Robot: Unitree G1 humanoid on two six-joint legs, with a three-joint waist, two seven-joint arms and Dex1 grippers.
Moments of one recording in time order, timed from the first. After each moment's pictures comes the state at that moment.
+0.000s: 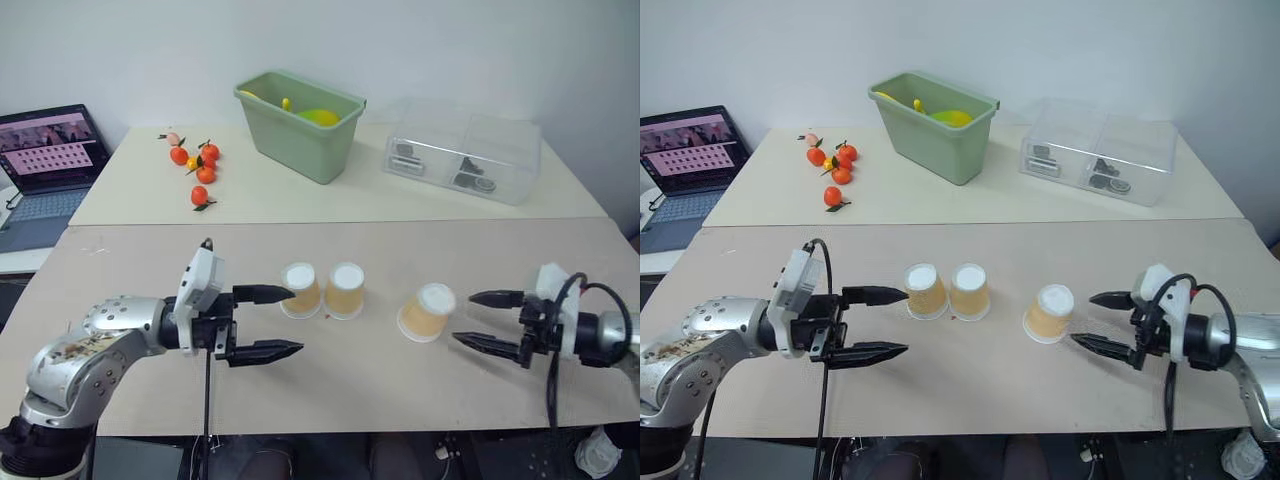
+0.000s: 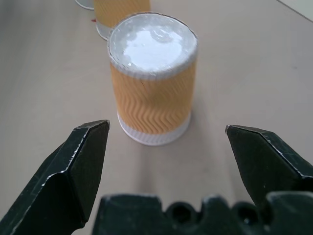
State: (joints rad) left arm -0.17 0.78 0.11 -0.51 -0.81 0.66 -1.07; right arm -0.01 -0.93 -0.24 -0.21 0.48 0.42 1.13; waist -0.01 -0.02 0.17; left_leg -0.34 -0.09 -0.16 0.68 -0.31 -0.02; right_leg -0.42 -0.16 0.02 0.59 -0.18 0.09
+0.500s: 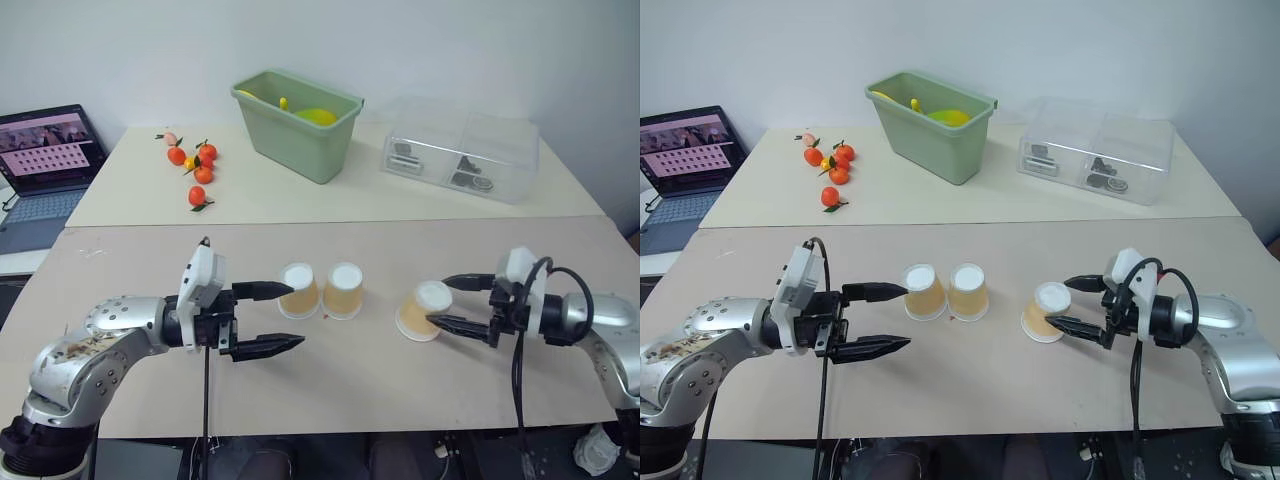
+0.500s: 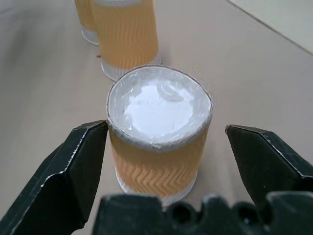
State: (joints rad) left arm -0.17 0.77 0.10 -0.50 -0.82 0.66 -1.02; right arm -0.18 -0.85 -0.13 -0.16 0.45 0.41 1.12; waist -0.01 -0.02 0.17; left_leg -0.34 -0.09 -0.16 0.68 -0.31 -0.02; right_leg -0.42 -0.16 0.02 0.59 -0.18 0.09
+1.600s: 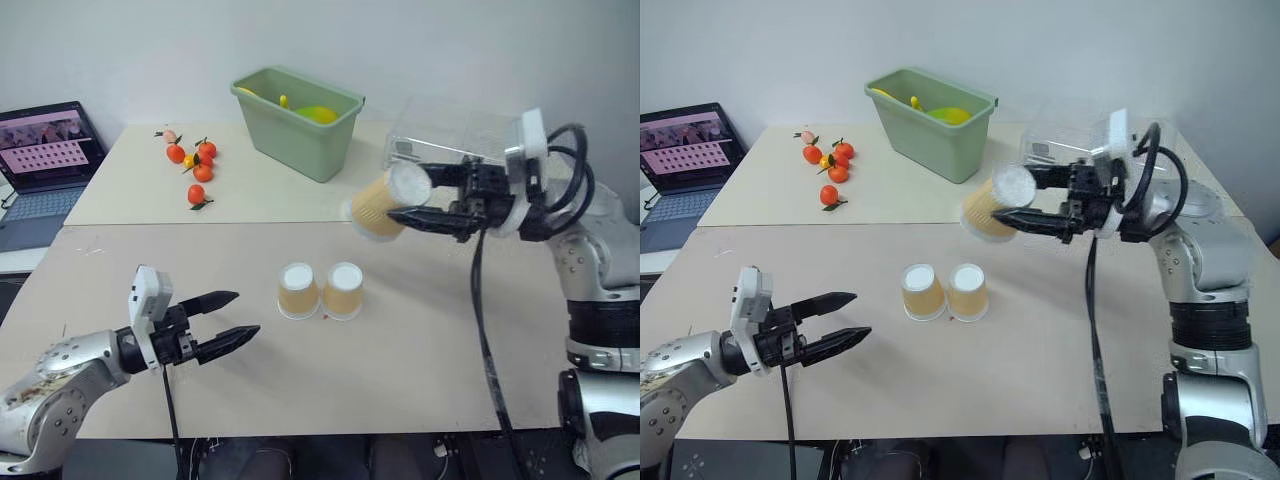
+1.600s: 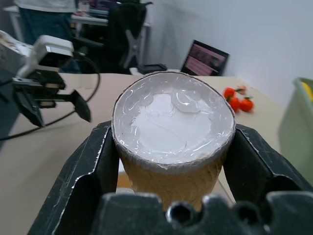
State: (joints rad) left arm 0.10 0.75 0.32 -0.48 -0.85 0.65 -0.89; right arm -0.78 -0.67 -0.03 -0.03 0.61 0.50 1.22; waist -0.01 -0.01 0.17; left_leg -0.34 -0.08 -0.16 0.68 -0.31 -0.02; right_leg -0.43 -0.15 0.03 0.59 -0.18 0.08
